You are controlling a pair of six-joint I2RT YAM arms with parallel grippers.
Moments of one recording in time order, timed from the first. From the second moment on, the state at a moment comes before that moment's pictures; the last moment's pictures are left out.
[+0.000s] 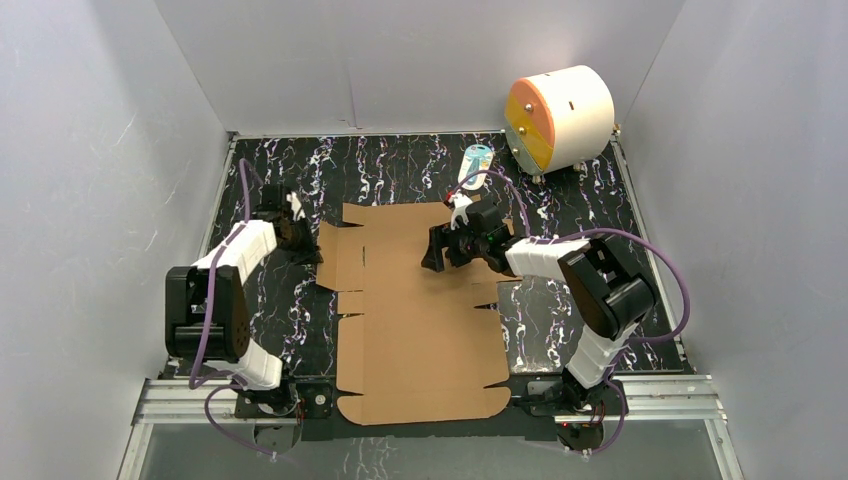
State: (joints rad) left arm 0.02 1.56 0.94 -0.54 0.22 -0.36; right arm 0.61 1.74 0.85 0.23 -0.36 0.29
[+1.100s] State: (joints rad) left arm -0.46 1.71 1.22 -0.81 -0.34 -0.40; right arm 0.61 1.76 0.80 0.37 -0.35 0.37
